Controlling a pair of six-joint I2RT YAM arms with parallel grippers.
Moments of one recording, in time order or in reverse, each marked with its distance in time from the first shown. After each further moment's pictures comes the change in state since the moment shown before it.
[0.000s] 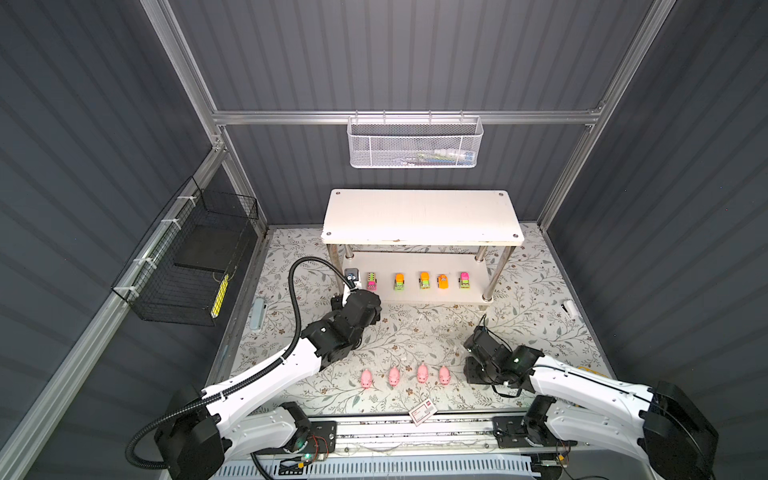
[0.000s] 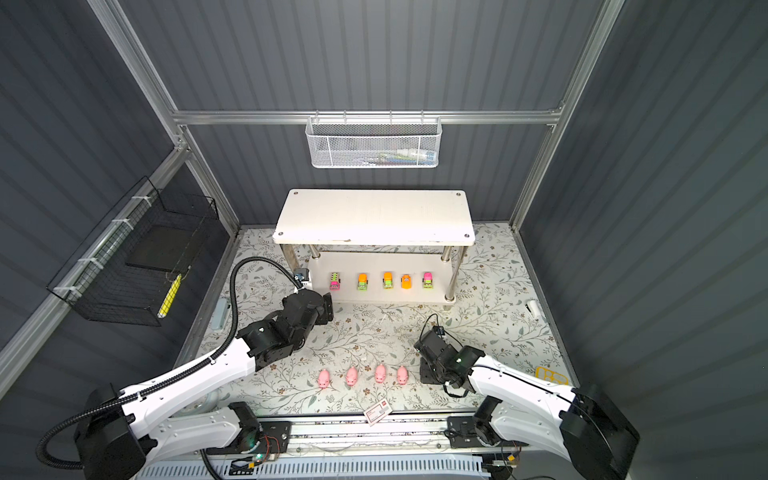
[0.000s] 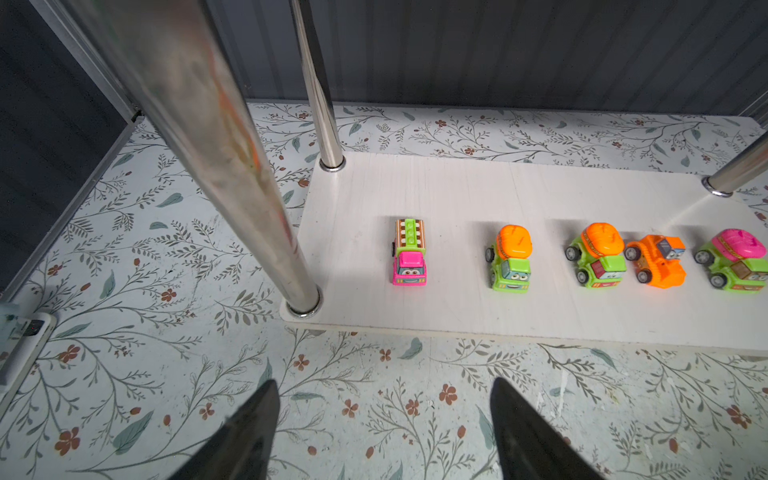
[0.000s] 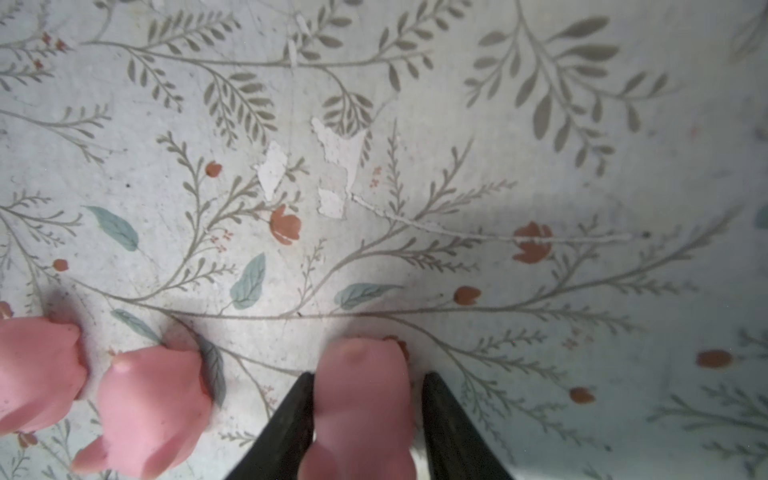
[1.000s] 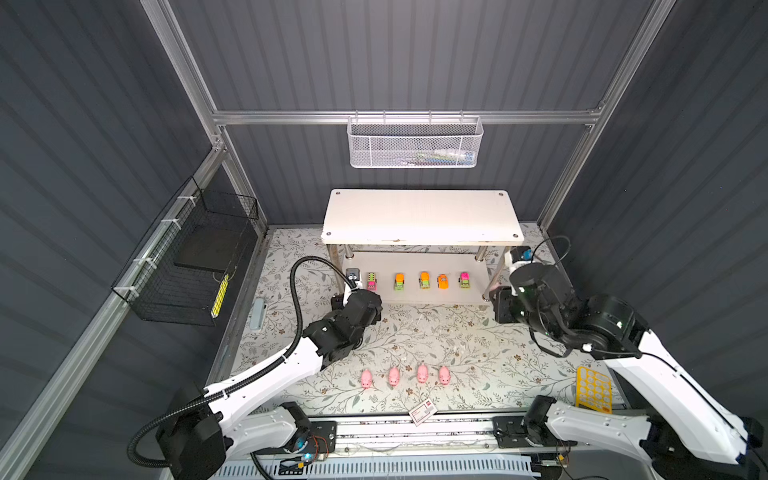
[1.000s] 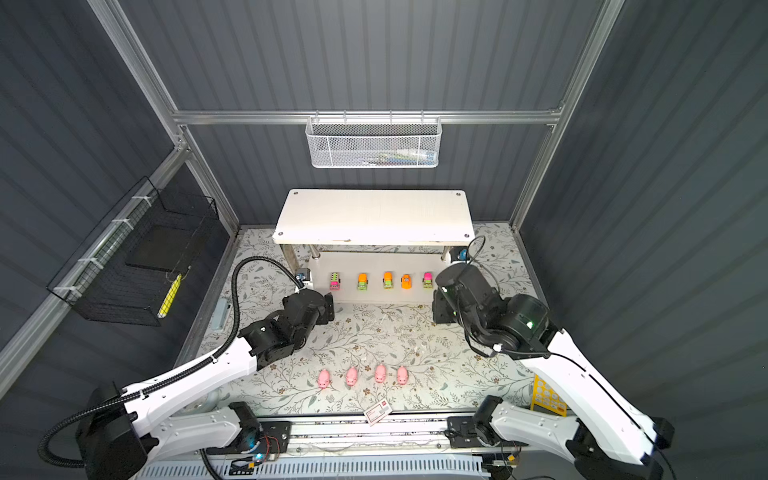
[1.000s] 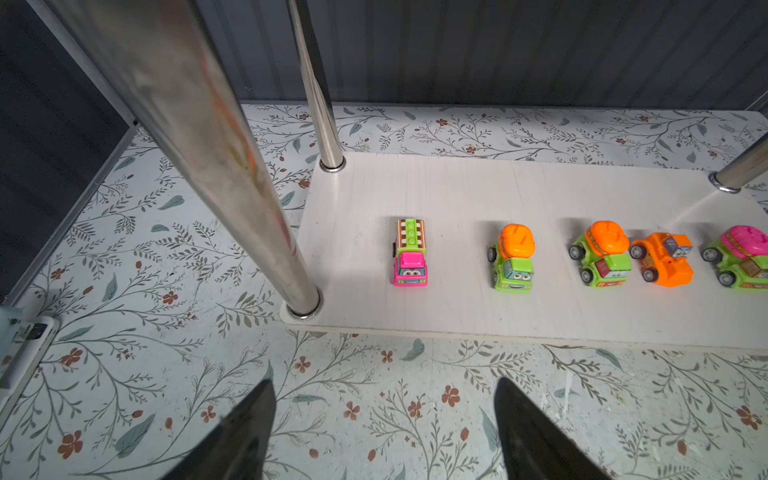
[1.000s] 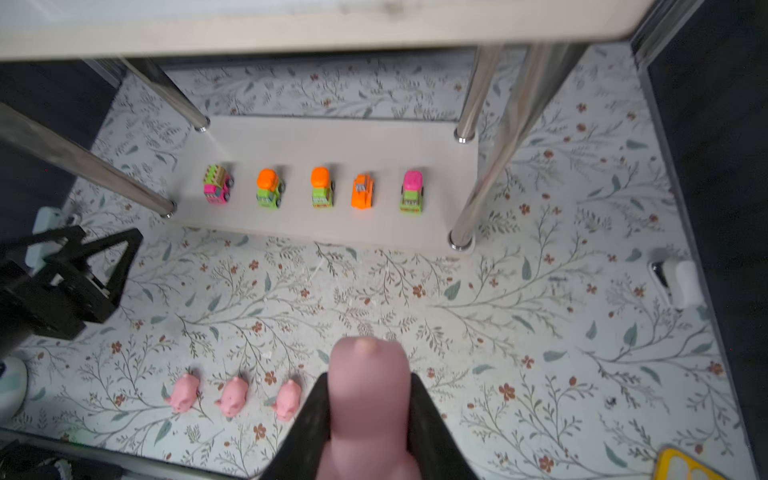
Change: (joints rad) left arm 0.000 0.010 0.000 0.008 -0.003 0.010; right arm -0.003 0.020 1.103 -0.640 0.322 -0.247
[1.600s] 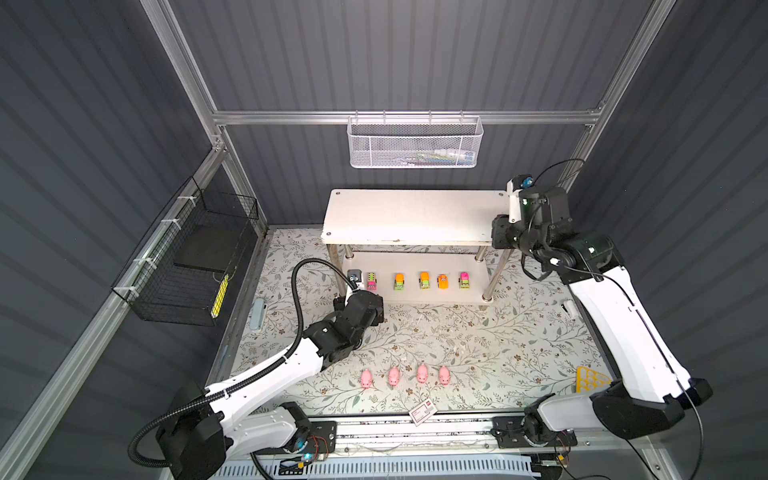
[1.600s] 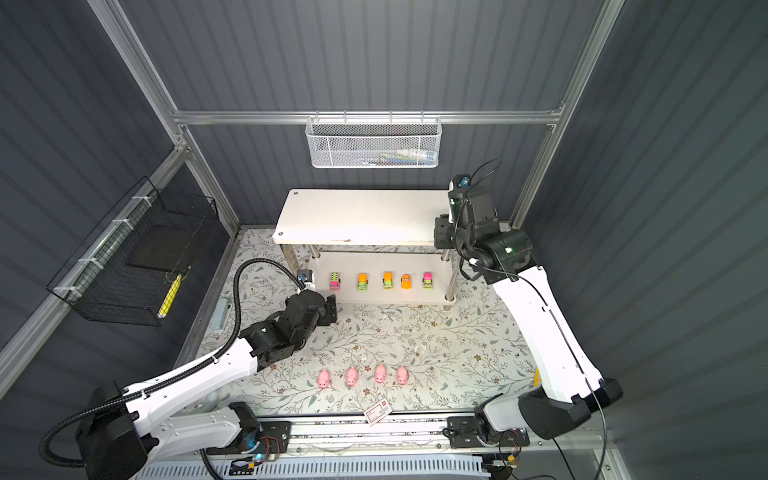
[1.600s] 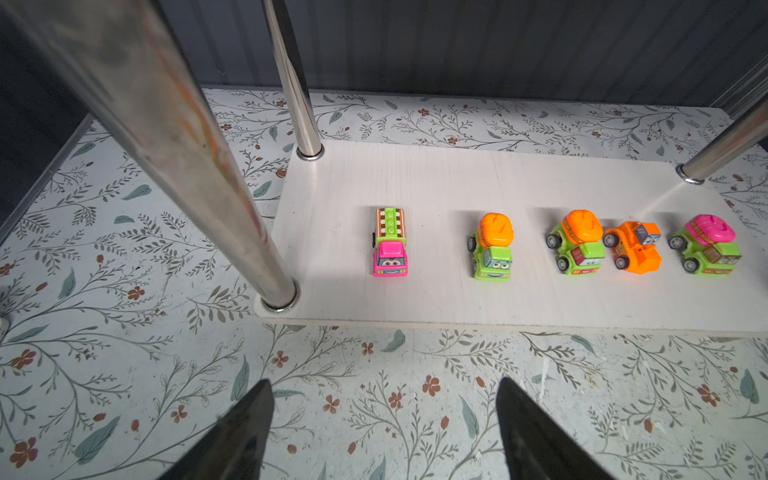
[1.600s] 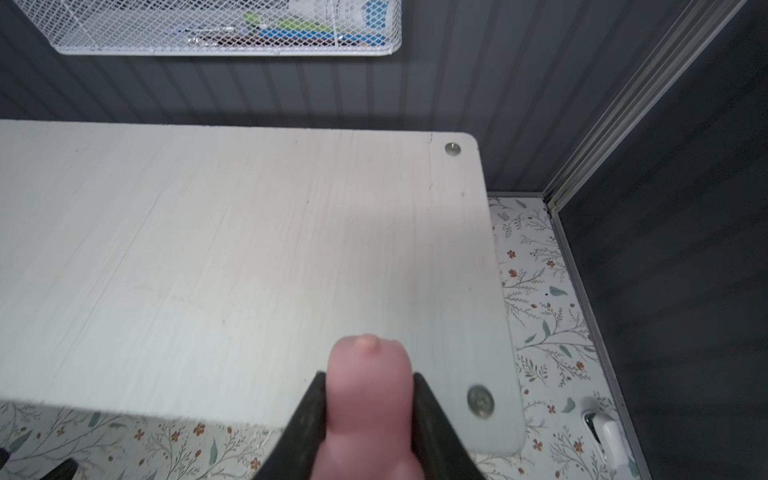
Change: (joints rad) left arm 0.000 0.002 -0.015 0.024 0.057 -0.019; right arm -0.385 0.354 0.337 0.229 -0.129 -0.333
